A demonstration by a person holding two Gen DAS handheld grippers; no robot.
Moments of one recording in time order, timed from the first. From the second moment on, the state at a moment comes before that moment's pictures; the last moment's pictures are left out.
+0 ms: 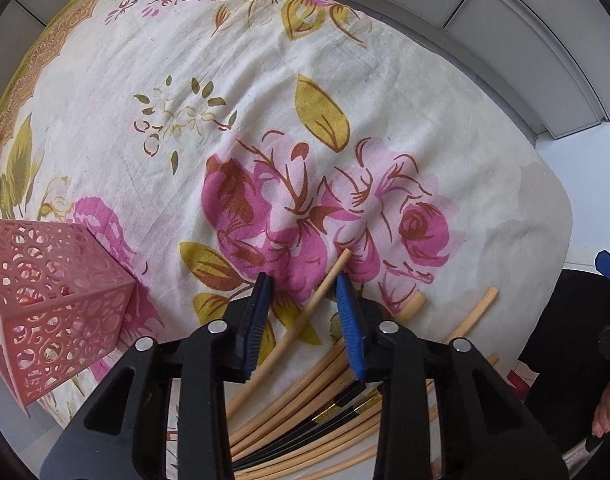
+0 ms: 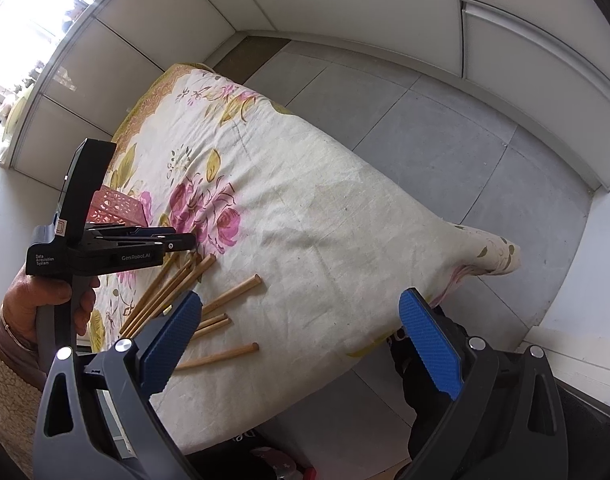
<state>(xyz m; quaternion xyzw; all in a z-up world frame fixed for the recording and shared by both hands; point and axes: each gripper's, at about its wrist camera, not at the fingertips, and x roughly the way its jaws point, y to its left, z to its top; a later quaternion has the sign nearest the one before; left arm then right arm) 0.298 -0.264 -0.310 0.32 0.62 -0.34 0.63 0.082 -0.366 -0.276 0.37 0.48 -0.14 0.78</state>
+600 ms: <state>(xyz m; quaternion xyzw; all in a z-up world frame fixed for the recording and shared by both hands) 0.245 -0.156 -0.200 0.25 0.43 -0.37 0.79 0.098 -0.300 -0.353 0.61 0.60 -0.15 0.50</state>
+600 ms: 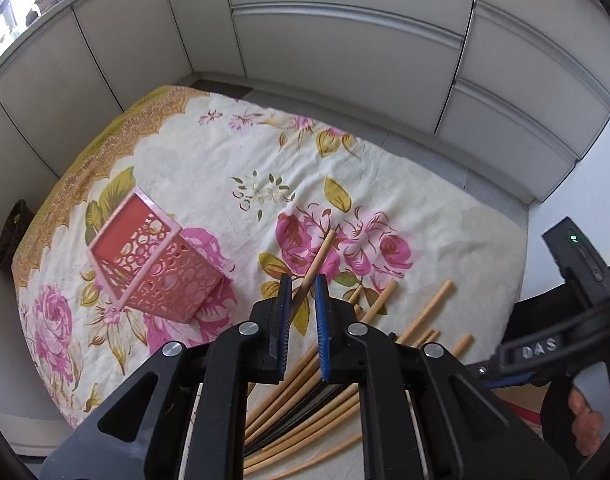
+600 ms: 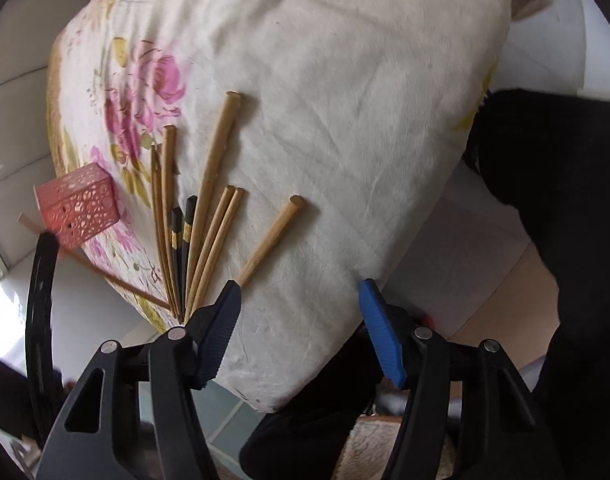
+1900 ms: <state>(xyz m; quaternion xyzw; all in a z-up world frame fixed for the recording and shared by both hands) 0.218 -0.127 -0.148 0.14 0.39 -0.41 0.81 0.158 -0.292 -0.335 0.48 0.63 -0.20 0.57</state>
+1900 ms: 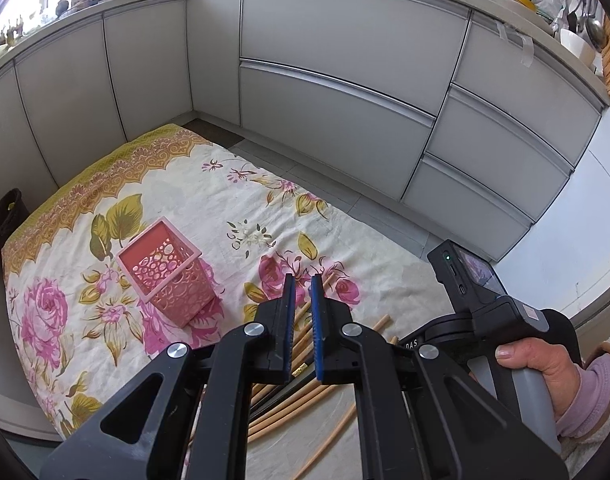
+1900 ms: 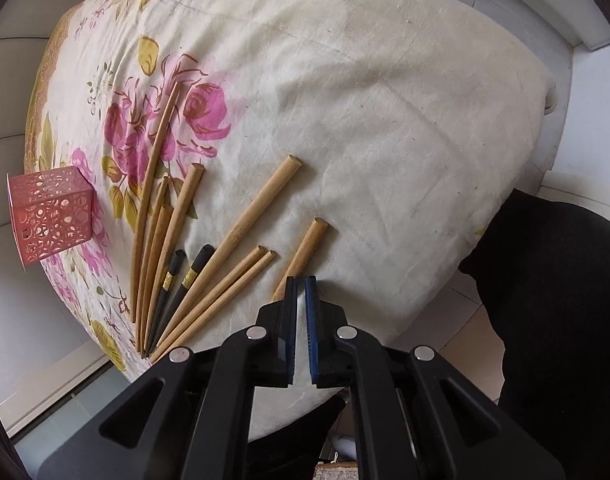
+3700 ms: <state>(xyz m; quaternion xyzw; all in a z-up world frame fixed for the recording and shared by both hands) 0.284 -0.278 -0.310 0.38 0.58 -0.40 0.61 0.120 -0.376 -0.314 0.55 0.49 -0.07 0.67</state>
